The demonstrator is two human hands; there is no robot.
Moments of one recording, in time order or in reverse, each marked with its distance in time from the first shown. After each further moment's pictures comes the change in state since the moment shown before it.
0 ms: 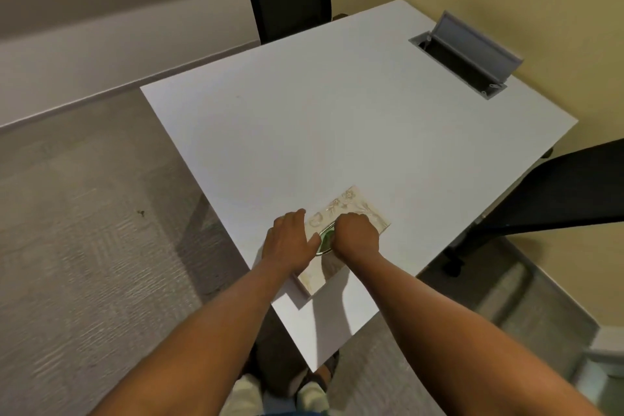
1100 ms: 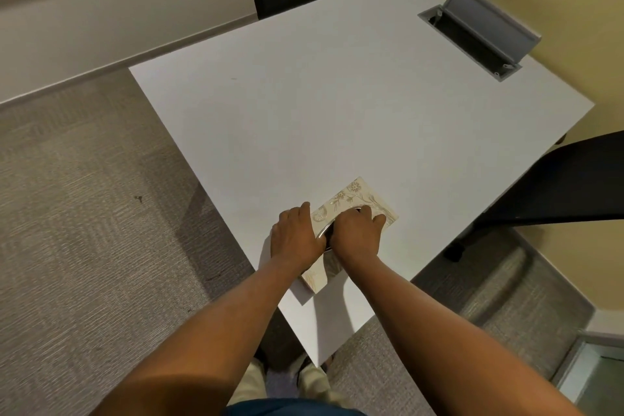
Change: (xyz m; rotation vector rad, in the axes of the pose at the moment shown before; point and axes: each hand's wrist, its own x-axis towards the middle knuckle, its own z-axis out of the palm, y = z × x) left_hand 0.008 0.008 0.008 0.015 -0.015 -0.031; right_hand 0.008 -0.010 0.024 -0.094 0.075 0.101
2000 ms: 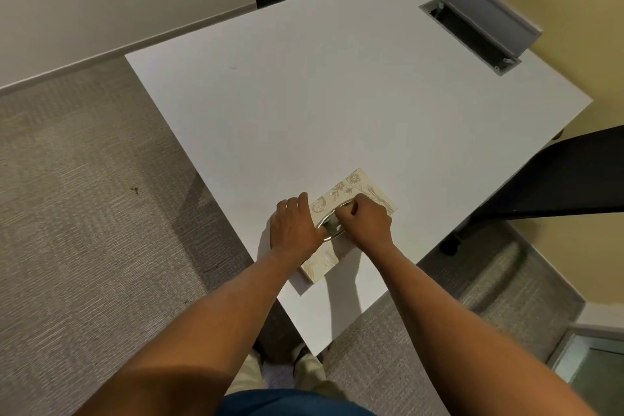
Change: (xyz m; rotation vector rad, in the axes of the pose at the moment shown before) left_hand 0.000 -0.001 0.004 0.022 0.047 -0.022; right_hand 0.001 0.026 -0.012 0.702 -0.017 0.123
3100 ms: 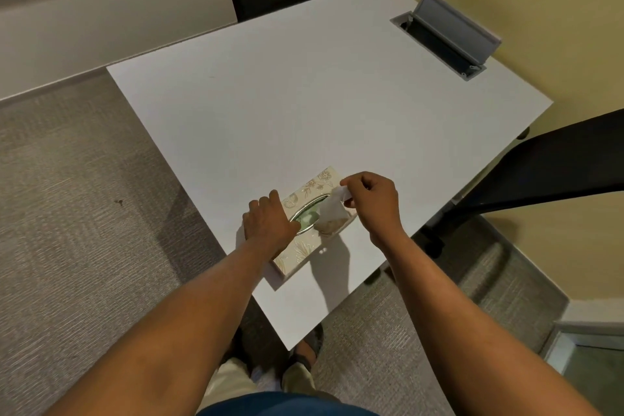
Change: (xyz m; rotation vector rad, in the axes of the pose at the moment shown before) left_hand 0.000 0.009 -0.005 0.098 -0.034 -0.111; right_hand -0.027 0.003 -0.080 0.687 0.082 -0.091
